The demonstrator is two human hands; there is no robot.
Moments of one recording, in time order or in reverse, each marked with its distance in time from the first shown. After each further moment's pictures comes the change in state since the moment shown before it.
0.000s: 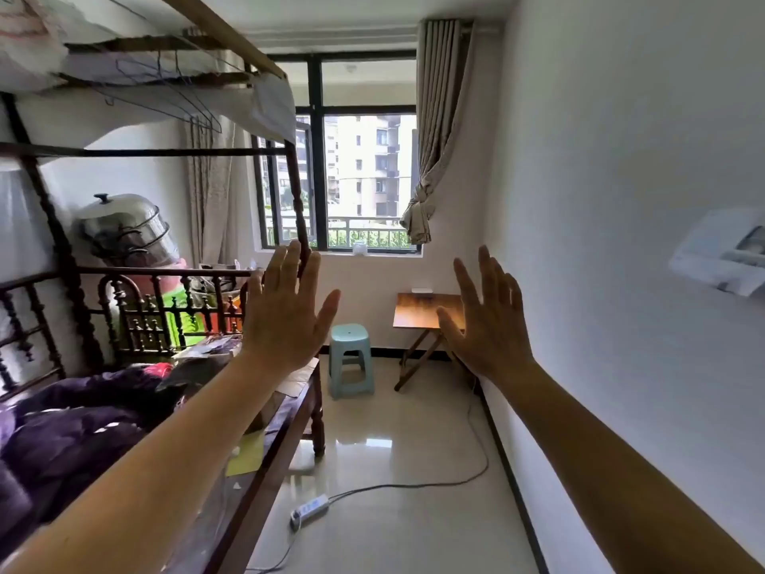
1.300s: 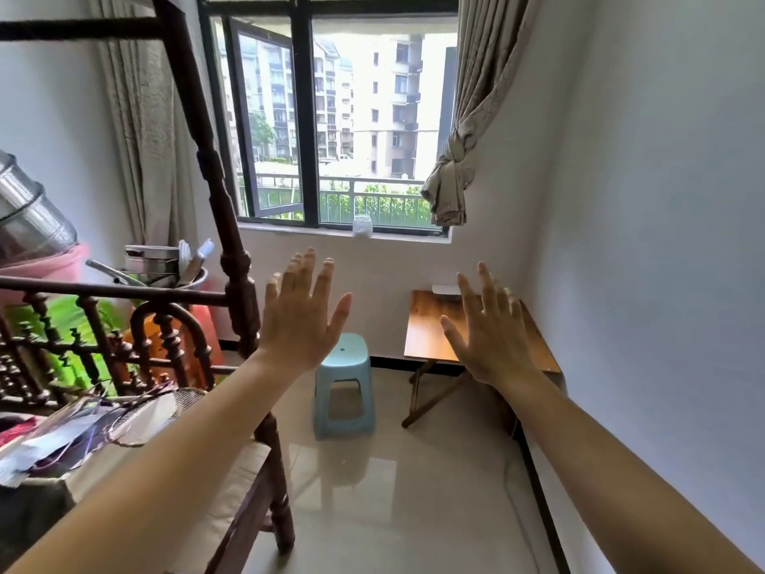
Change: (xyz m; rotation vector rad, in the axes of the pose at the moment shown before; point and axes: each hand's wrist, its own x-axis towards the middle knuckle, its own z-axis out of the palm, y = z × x) left_hand 0.400 -0.102 0.666 -0.026 -0.199 -0.068; right_hand 0.340 0.222 0.674 0.008 -0.378 0.051
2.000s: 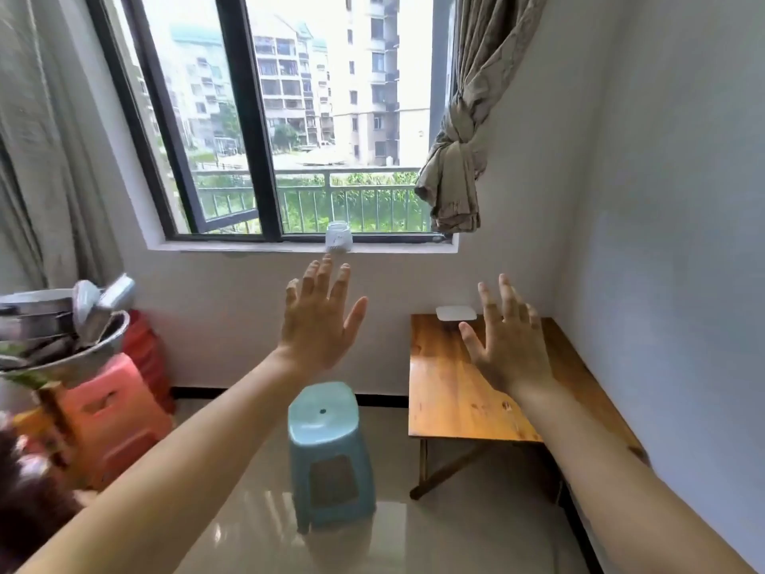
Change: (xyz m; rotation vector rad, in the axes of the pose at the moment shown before) left_hand 0.370 -0.036 0.372 -0.016 -0.113 0.091; right_hand 0.350 0.150 0.308 0.070 -0.008 0.178
